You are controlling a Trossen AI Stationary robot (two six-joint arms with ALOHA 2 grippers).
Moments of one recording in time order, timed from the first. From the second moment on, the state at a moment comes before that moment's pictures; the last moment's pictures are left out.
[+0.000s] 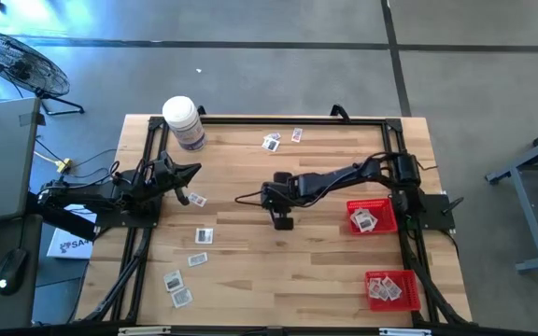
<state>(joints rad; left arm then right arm) -0.03 0.01 0.02 0.10 -0.54 -0.11 -0.01 2.03 1.36 -0.47 0.11 -0.04</state>
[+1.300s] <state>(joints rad) -0.03 0.01 0.02 0.11 -0.54 -0.10 -0.08 2.11 1.36 -0.44 0.01 -0.12</state>
